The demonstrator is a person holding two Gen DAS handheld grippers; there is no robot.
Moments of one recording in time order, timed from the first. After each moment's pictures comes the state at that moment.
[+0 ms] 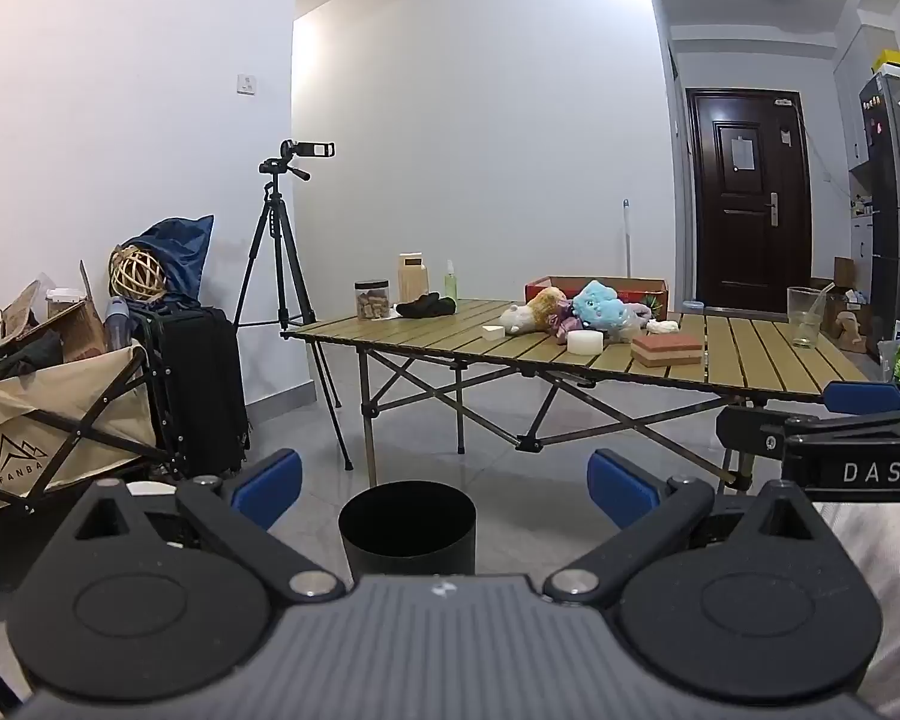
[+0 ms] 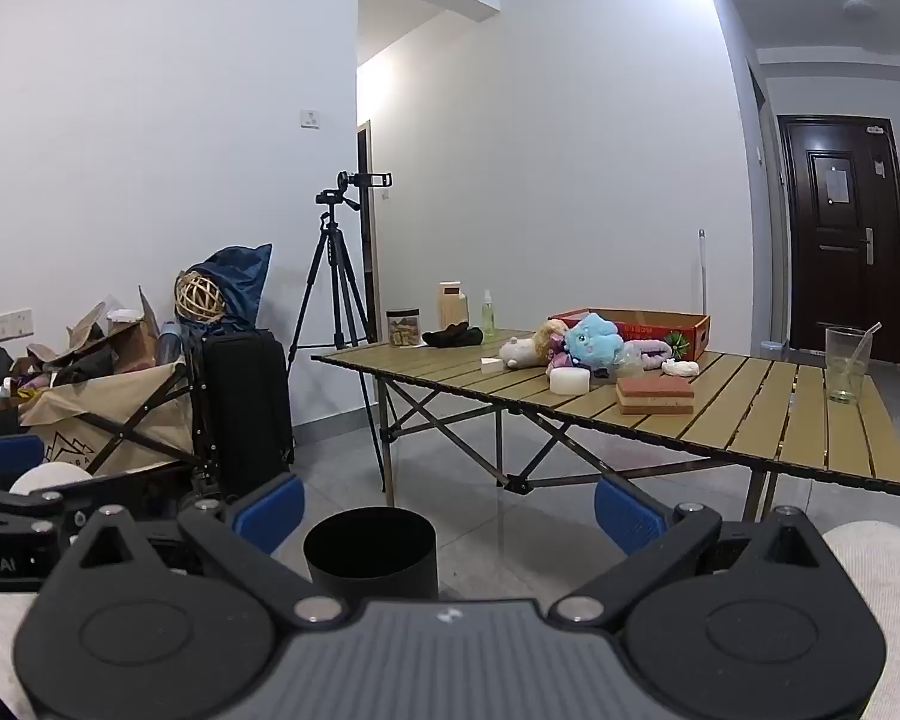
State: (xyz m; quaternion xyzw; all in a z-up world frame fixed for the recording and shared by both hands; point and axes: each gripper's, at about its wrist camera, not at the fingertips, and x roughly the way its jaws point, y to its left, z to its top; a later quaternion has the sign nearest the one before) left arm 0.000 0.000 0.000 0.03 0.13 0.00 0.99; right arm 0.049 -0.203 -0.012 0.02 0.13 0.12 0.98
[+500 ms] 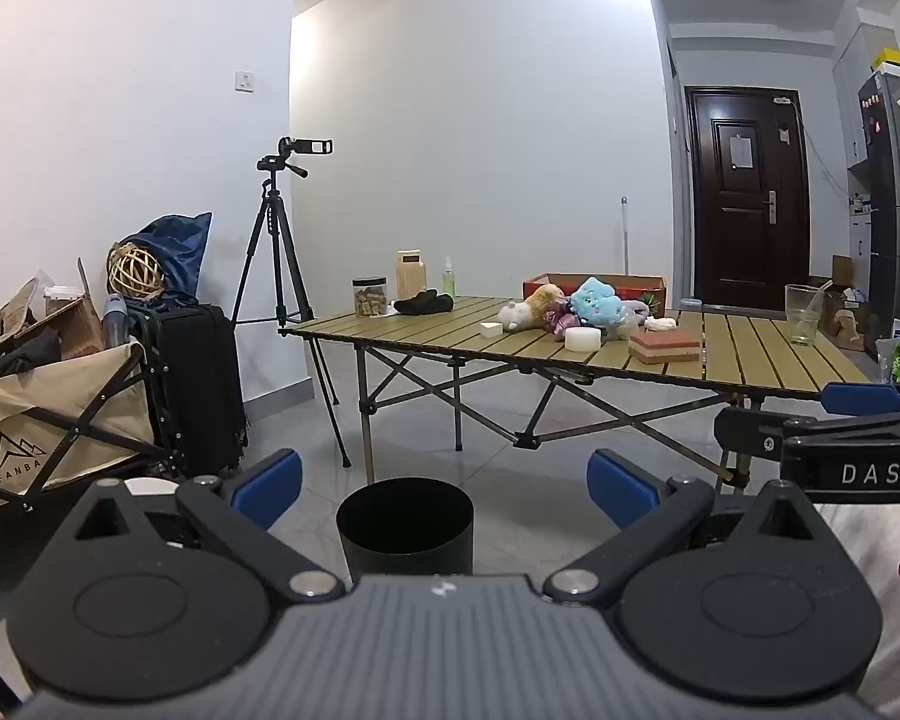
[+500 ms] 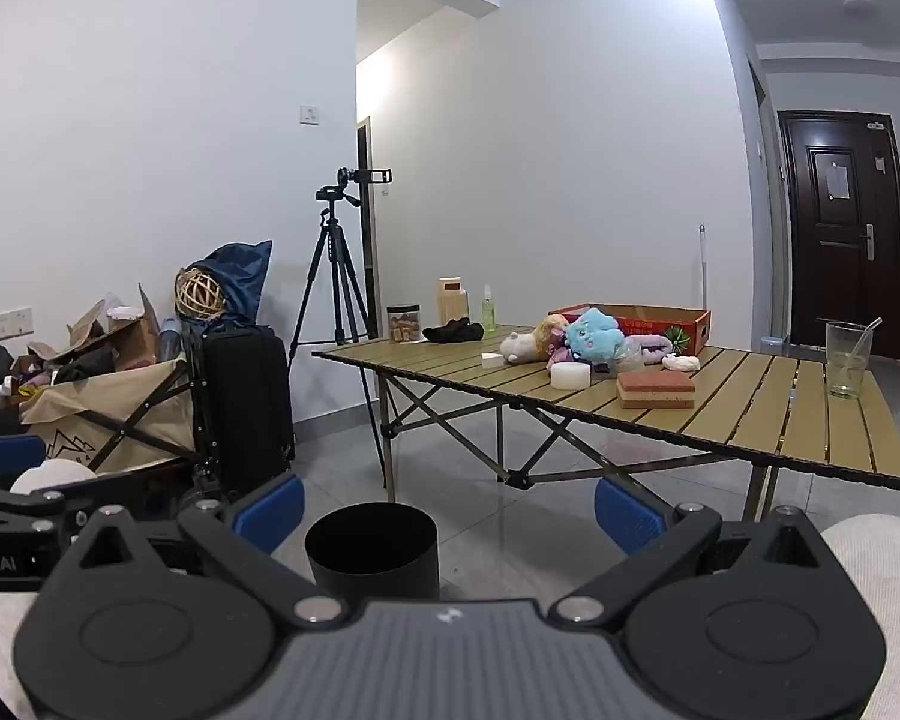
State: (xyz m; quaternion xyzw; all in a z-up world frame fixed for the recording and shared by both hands) left arm 0.000 0.000 0.000 0.03 0.13 -0.01 0.99; right arm 0.051 -0.202 -0.016 0.02 0.13 0.12 0.98
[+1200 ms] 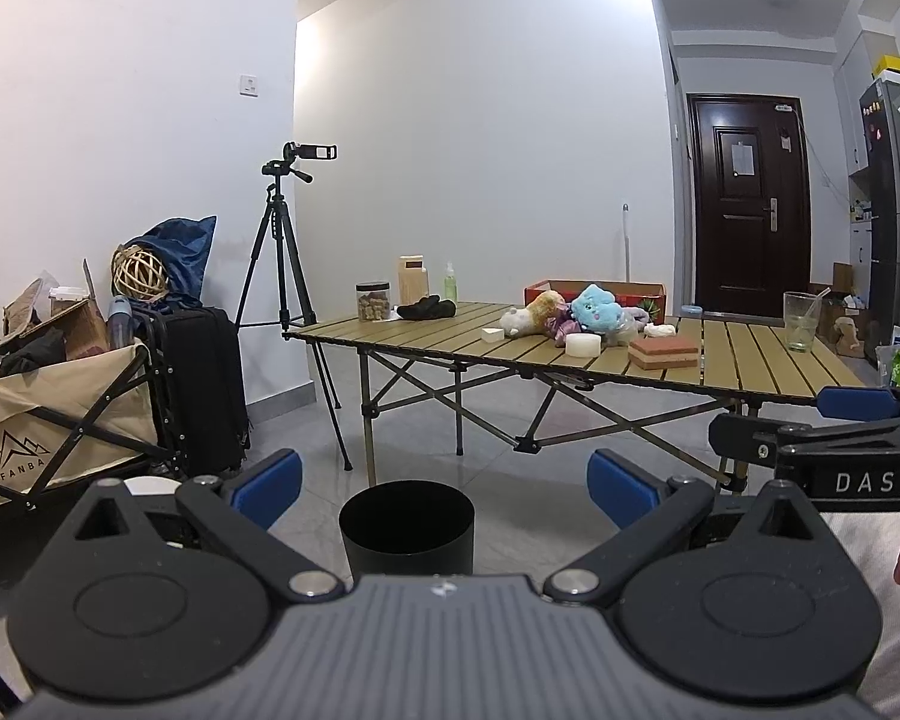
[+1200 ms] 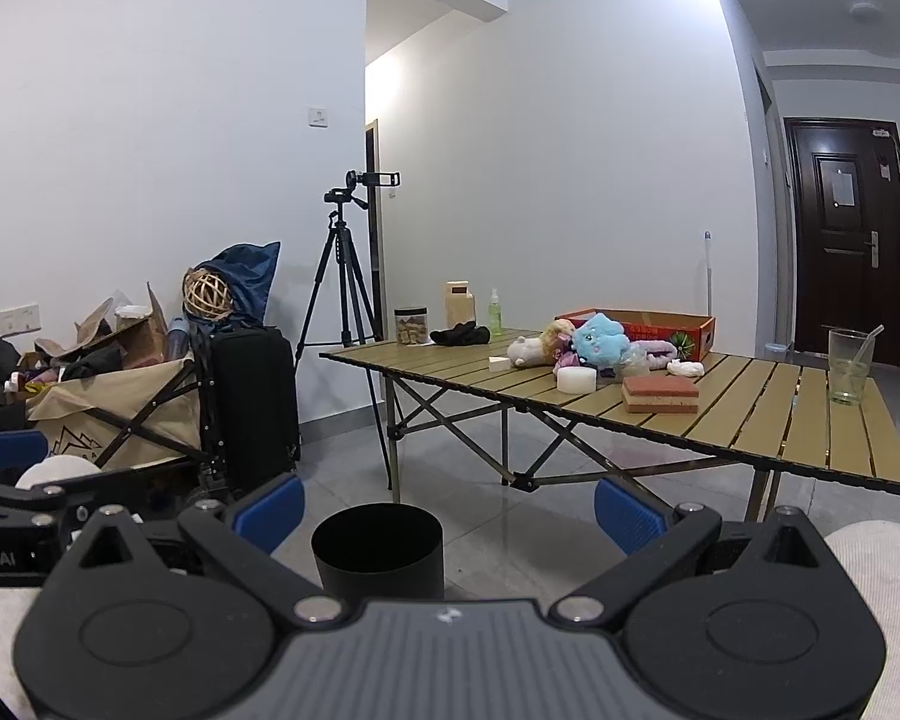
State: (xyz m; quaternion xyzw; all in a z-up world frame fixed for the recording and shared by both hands) left arm -0.003 0.000 -0.003 0.03 0.13 0.00 0.99; right arm 0.039 -0.199 -0.015 0.02 0.13 0.13 0.98
